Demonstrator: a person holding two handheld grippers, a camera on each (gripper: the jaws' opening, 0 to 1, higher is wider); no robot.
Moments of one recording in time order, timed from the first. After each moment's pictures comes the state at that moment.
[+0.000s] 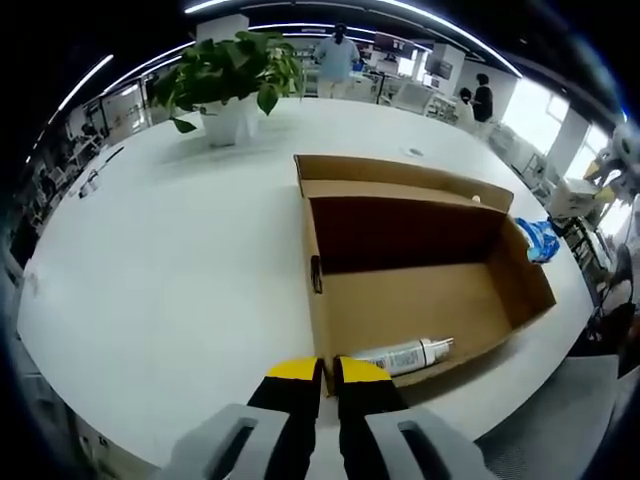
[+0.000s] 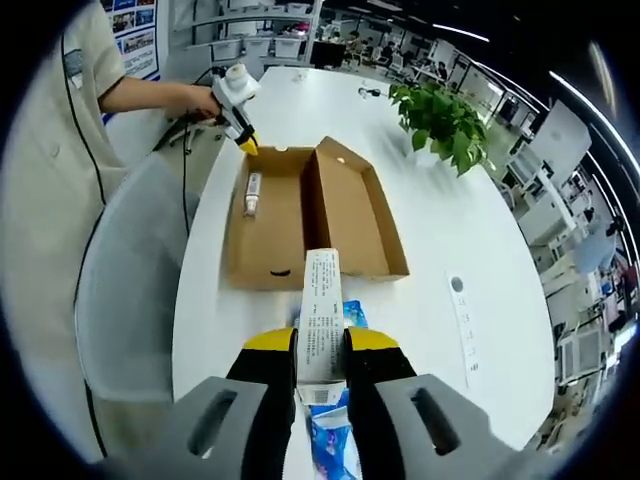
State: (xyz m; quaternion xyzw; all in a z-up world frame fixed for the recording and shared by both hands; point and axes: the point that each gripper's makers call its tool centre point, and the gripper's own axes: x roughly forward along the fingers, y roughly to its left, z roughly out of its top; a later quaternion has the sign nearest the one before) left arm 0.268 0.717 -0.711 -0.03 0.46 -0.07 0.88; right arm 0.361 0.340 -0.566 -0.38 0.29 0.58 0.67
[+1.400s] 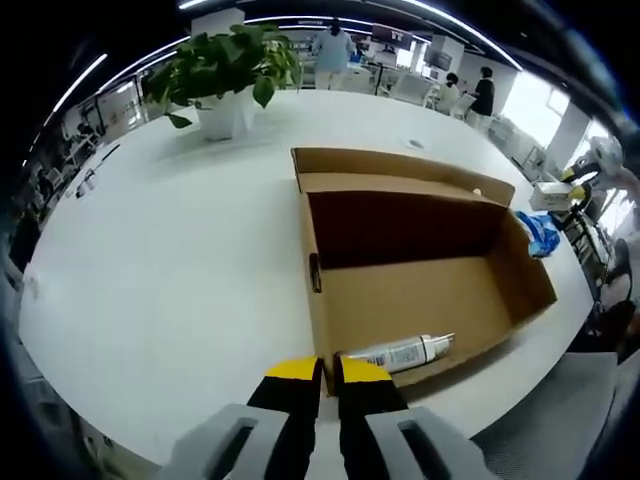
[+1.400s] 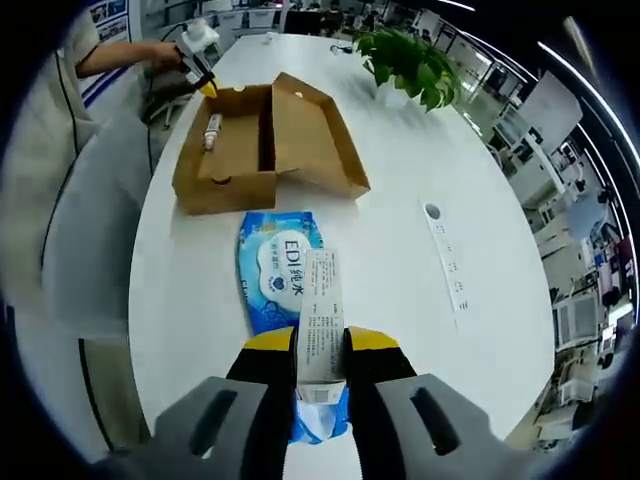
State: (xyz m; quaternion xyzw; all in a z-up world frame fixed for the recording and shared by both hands) left arm 0.269 0.716 -0.712 -0.02 0.48 -0.07 0.87; right arm 0.426 0.249 -0.626 -0.40 0.34 0.53 0.67
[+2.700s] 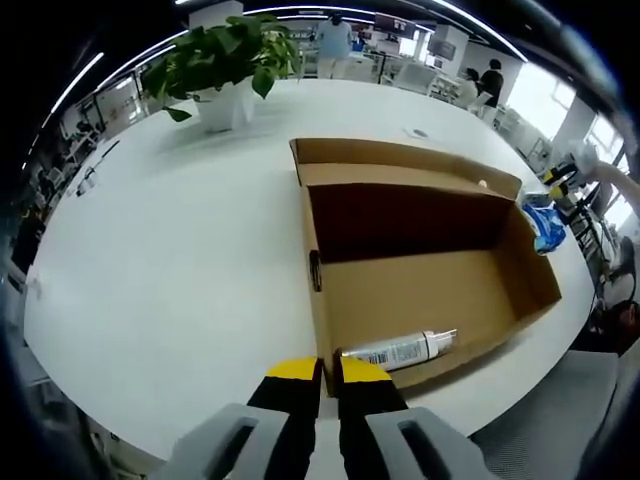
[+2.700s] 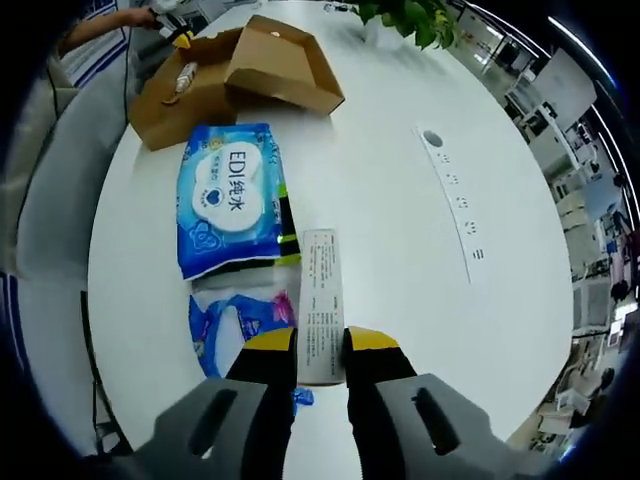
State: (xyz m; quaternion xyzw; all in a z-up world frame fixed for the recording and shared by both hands) left arm 0.272 0.722 -0.718 -0.02 0.50 -0.06 0.86; right arm 0.485 0.180 -0.713 -0.44 0.41 0.51 0.61
